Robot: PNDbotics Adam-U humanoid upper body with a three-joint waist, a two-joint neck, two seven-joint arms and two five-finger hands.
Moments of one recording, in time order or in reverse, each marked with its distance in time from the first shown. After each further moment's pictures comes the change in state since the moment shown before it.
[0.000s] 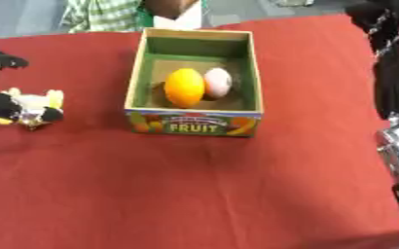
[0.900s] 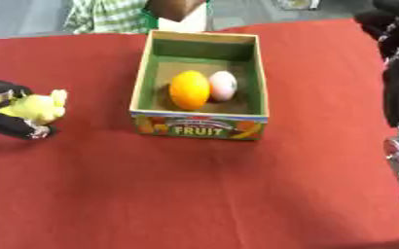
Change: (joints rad) left arm 0.000 -0.069 -0.011 0.205 -0.086 -0.005 0.102; right arm 0.000 0.009 0.000 0.000 0.000 0.001 0.001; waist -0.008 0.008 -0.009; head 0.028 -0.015
